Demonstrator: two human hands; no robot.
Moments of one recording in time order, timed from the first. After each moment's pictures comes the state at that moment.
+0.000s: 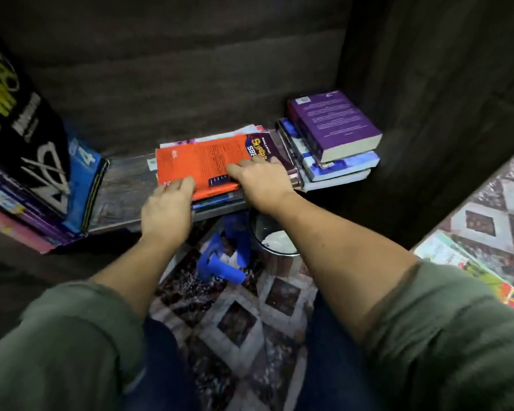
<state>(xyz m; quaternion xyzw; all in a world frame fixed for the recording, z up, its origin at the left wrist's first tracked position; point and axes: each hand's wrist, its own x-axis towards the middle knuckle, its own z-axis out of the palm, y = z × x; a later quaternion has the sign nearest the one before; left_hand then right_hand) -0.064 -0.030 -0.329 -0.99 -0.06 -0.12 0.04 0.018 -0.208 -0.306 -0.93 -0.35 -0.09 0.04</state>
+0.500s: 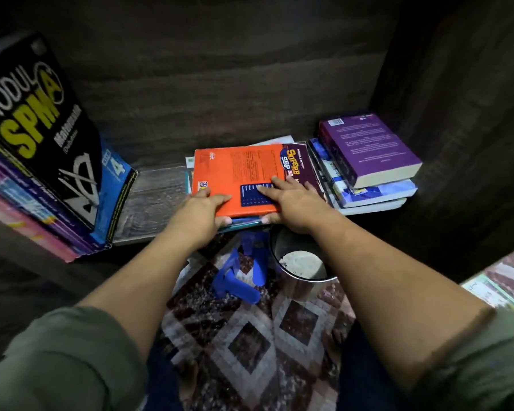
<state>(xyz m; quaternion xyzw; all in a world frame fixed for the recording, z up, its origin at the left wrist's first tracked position) -0.026 -0.009 -0.321 -0.99 -0.09 0.06 -0.12 0.051 -0.212 -0.313 -0.94 -0.30 0.14 0.07</state>
